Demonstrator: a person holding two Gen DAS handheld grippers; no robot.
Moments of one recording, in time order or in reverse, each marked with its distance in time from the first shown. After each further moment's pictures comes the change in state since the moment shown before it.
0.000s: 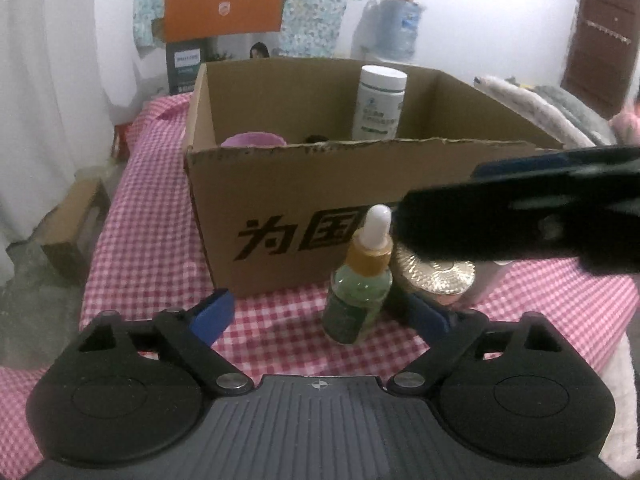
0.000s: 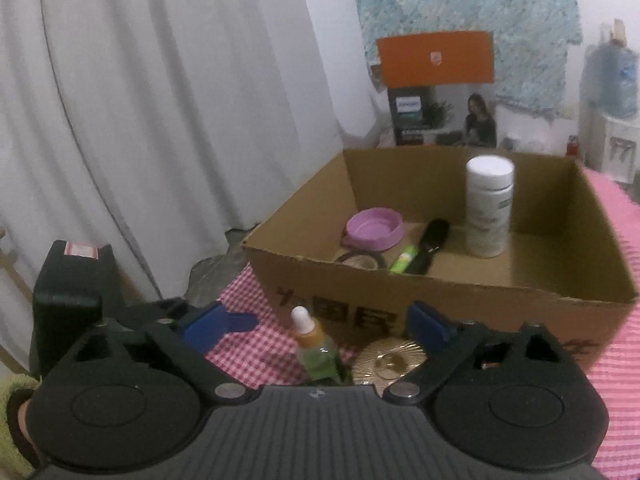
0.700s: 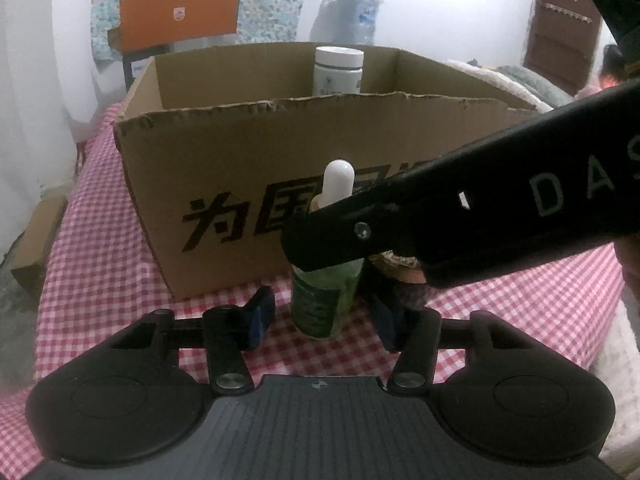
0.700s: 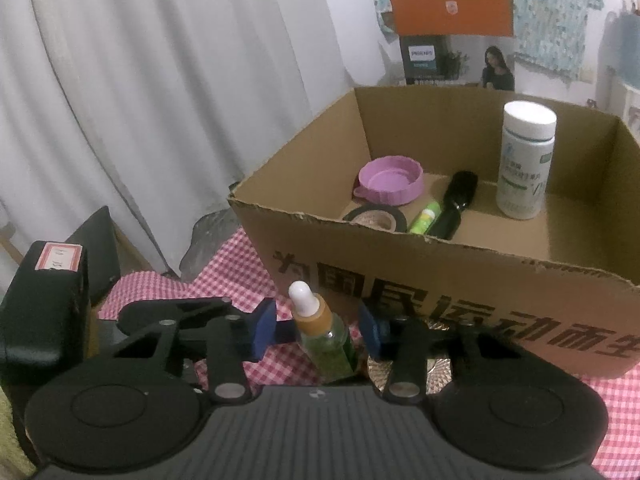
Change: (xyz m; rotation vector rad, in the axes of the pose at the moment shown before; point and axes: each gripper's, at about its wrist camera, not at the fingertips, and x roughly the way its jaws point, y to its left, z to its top) left arm 0.021 -0.011 -0.014 0.087 -0.008 -0.095; right arm 0.047 0.001 -0.003 -0.002 0.155 0.017
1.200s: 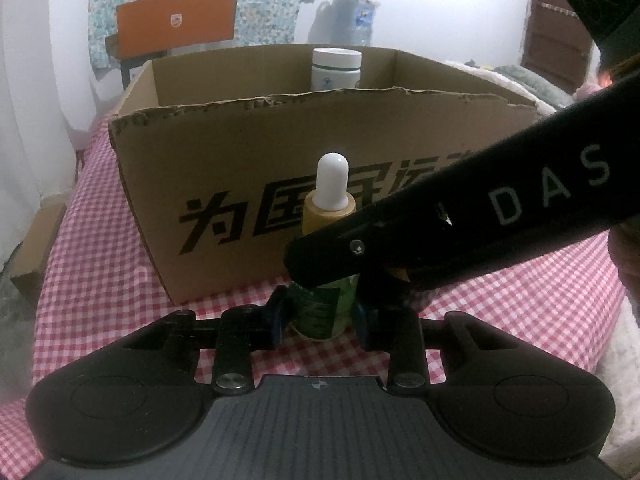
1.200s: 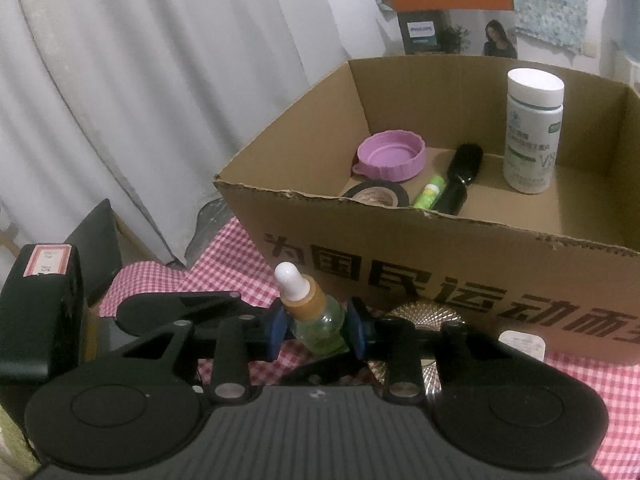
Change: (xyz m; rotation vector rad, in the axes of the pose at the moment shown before) left arm 0.006 -0.002 -0.002 0.017 -0.018 0.001; right arm 0.012 -0.007 -0.002 0.033 0.052 0.025
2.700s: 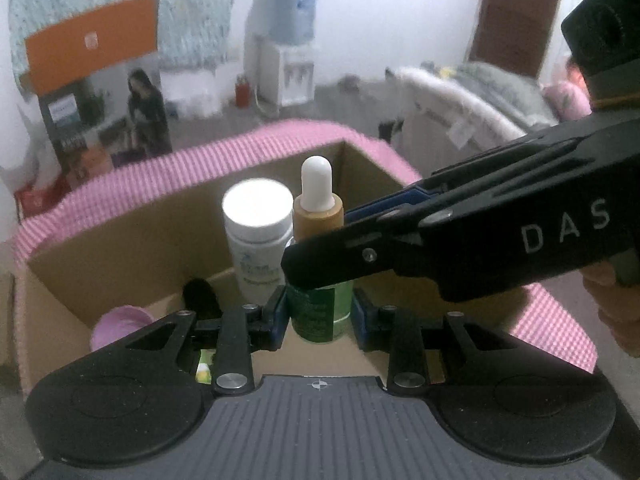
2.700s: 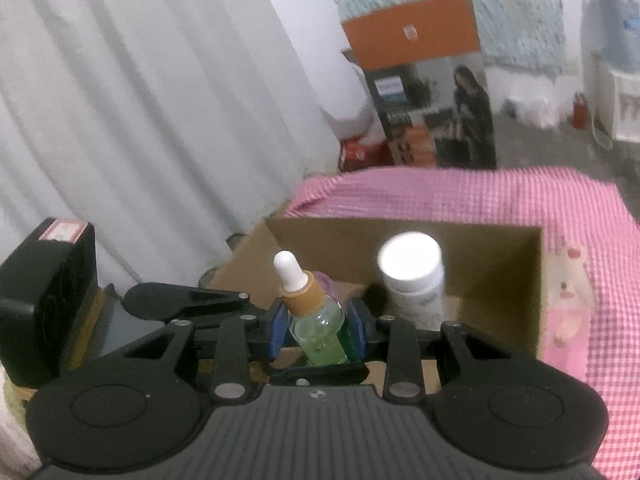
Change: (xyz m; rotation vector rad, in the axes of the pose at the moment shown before) left arm 0.061 -0.027 0.168 0.092 0.135 -0.148; right arm -0.057 -0.127 0.129 0.093 -0.092 0.056
